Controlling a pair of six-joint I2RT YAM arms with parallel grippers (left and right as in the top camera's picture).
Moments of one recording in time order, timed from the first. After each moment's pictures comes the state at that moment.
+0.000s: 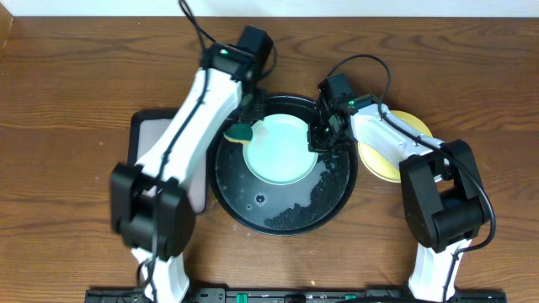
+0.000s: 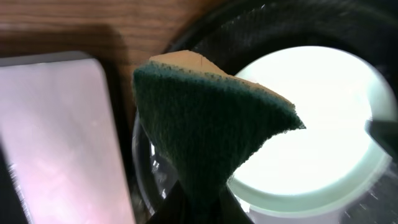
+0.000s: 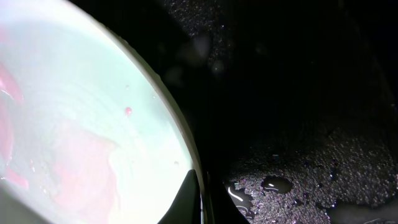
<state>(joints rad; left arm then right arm) -0.39 1.95 1.80 -1.26 -0.10 -0.32 0.40 2.04 1.34 -0.67 -0.25 0.40</state>
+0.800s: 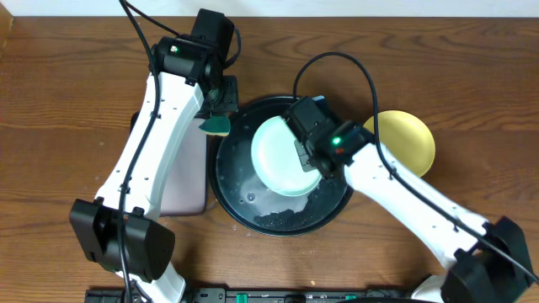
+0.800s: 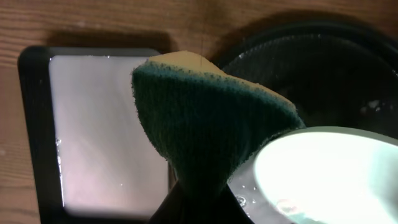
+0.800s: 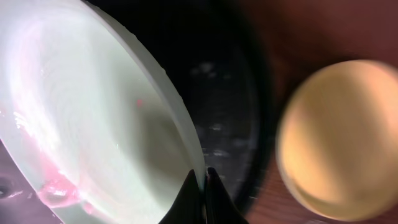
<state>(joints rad) -0.28 1.81 1.82 -1.33 -0.09 -0.32 0.72 1.65 1.31 -0.88 0.36 0.36</state>
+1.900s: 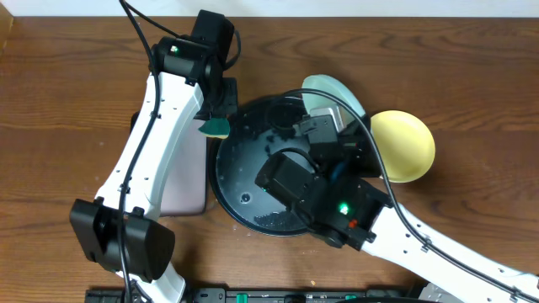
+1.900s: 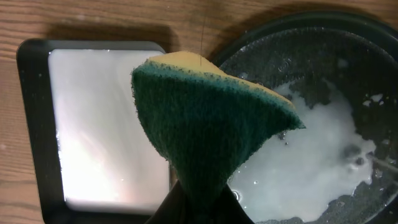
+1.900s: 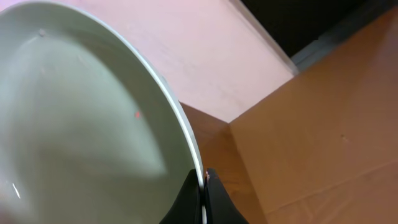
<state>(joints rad) -0.28 1.81 1.82 -1.34 -0.09 -0.32 1.03 1.42 1.31 -1.01 1.40 0.36</state>
